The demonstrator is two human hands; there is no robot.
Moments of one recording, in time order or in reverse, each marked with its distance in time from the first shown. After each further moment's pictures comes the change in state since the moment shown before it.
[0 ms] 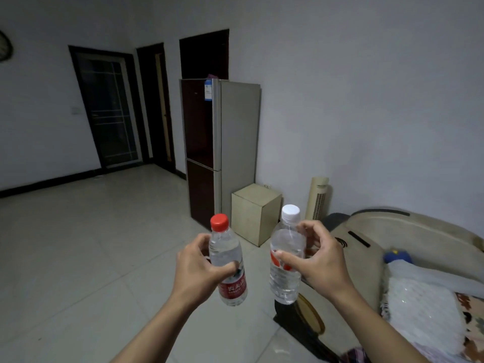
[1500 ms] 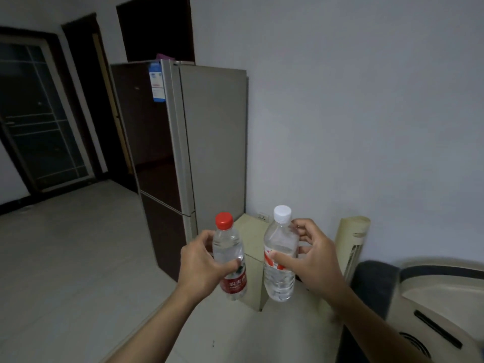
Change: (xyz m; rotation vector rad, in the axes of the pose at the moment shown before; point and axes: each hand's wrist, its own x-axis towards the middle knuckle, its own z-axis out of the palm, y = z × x) left_hand 0.719 -0.212 0.200 -0.033 -0.137 0.021; right_hand 0.652 0.300 0.205 -0.005 0.083 0.067
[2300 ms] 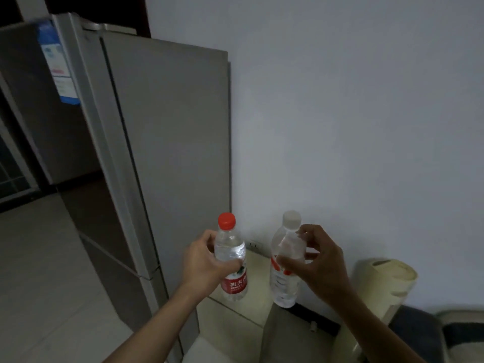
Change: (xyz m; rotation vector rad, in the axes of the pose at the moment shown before) left_hand 0.385 -0.109 0.116 -0.070 -0.112 -0.037; right_hand 0.331 0.176 0.079 -0.076 0.093 0.035
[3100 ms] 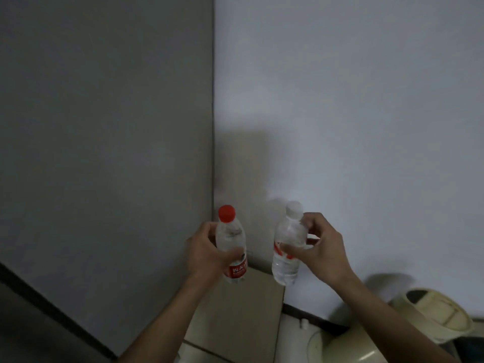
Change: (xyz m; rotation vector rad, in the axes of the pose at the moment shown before) left_hand 0.325 -0.136 0.077 -0.080 -0.090 -0.111; right_hand 0.264 0.147 0.113 -0.156 0.048 0.259
